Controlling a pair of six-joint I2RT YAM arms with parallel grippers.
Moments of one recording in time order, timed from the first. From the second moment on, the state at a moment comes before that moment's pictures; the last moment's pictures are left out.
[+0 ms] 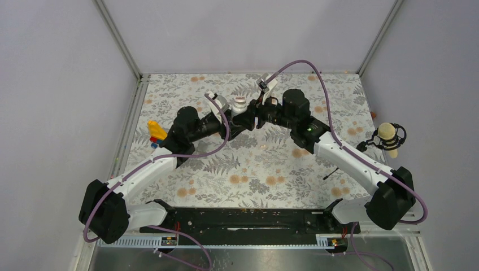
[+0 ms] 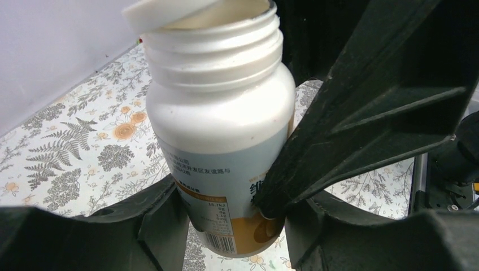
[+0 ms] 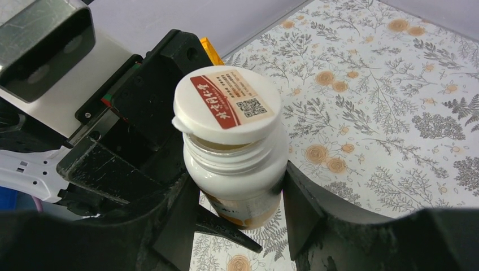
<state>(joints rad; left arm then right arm) -0.57 1.20 0.80 0.36 0.54 -0.03 0.68 1.35 1.13 0.08 -0.42 0.26</state>
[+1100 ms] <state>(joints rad) -0.57 0.99 0.74 0.16 0.25 -0.03 0.69 1.42 1.03 0.21 -0.24 0.25</state>
